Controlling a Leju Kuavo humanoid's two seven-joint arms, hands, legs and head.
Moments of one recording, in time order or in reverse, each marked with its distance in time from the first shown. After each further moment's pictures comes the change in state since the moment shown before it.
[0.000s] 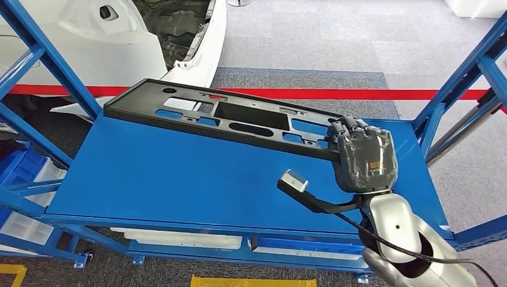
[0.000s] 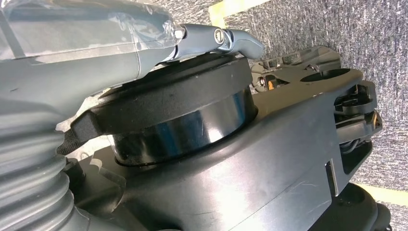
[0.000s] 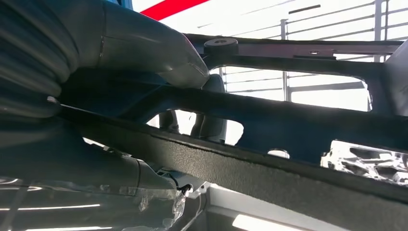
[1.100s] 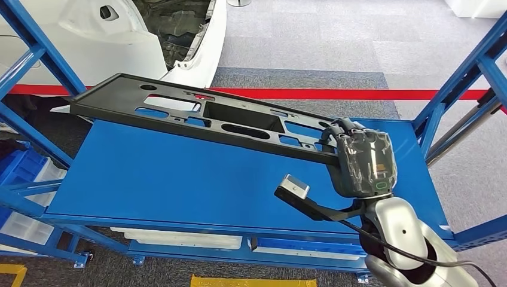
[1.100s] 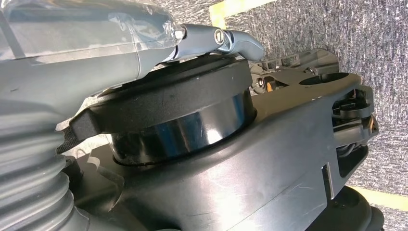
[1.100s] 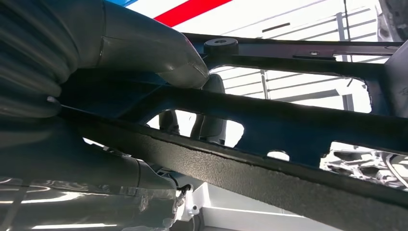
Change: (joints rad) left arm 0.002 -0.003 0.000 -0.005 0.021 0.025 -0.012; right arm 0.004 -0.002 0.010 -0.052 -0.101 -0.041 0.000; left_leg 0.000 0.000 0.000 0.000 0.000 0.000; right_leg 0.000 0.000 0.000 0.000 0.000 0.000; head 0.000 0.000
